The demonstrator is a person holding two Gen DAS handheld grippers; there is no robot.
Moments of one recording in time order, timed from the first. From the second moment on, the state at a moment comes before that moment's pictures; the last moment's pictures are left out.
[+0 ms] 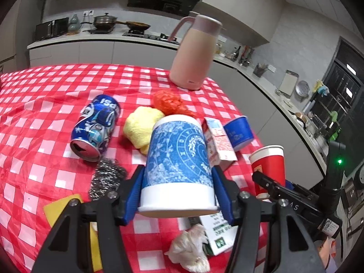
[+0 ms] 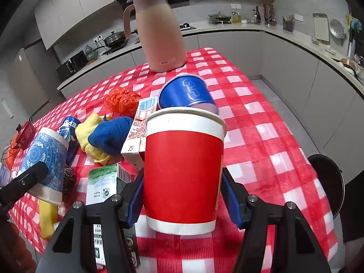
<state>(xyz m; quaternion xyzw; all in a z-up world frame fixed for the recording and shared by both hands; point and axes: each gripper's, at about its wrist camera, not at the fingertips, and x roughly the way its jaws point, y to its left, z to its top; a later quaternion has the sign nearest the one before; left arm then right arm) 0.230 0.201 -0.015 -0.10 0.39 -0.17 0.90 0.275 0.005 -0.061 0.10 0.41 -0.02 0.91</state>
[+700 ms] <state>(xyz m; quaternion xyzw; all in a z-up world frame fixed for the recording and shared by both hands) 0.189 0.072 -0.004 -0.07 0.38 -0.28 0.88 0.180 -0.120 -0.033 0.15 0.37 -0.10 0.91</state>
